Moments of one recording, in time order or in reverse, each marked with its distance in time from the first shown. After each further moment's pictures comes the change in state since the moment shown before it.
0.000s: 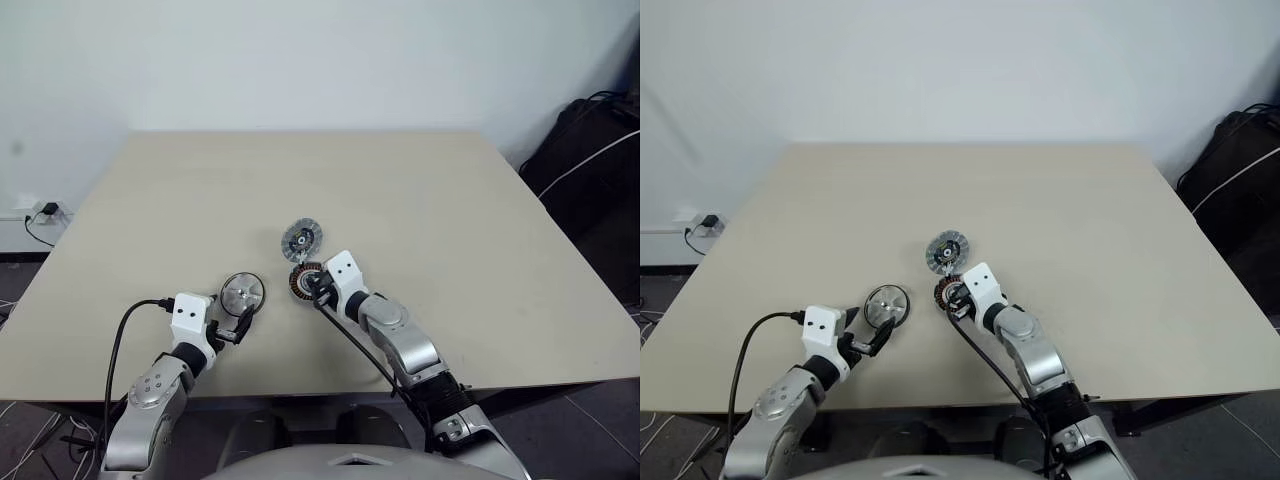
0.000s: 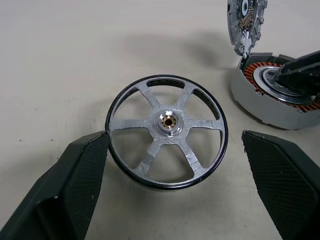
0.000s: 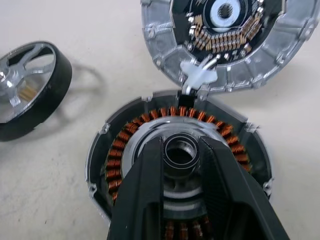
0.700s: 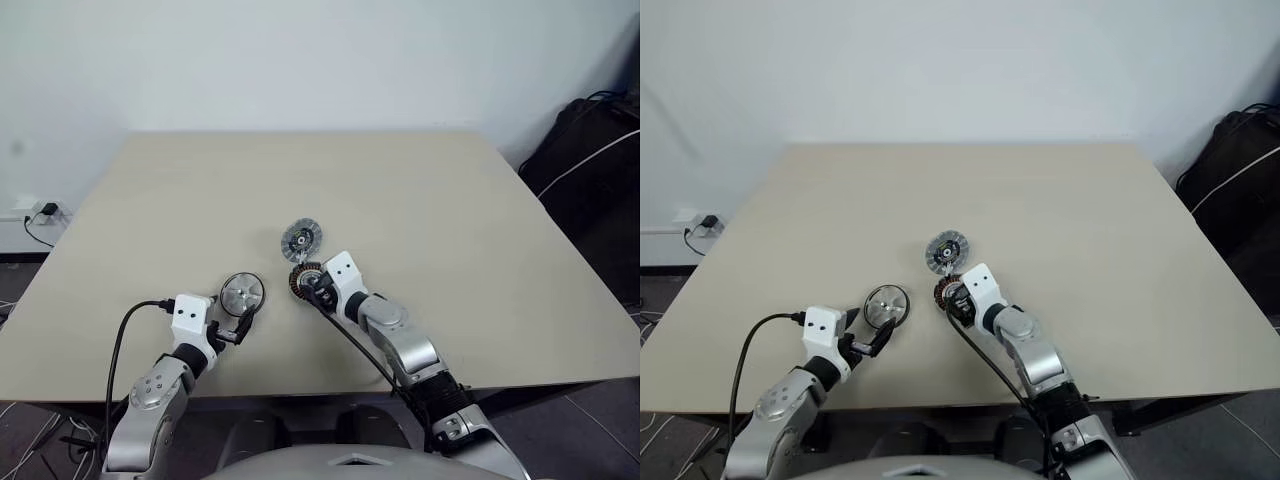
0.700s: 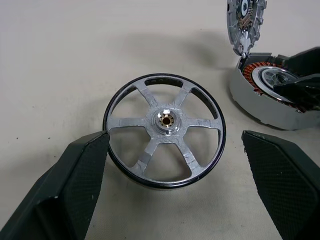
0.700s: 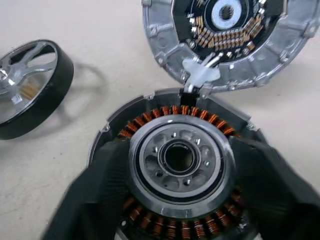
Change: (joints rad) left arm 0.005 -0.010 0.001 0.000 0.000 0.000 0.001; right arm 0.005 0.000 -0.008 -0.009 0.000 -0.004 0.011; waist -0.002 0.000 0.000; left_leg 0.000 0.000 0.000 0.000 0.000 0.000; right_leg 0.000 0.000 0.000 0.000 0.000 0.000
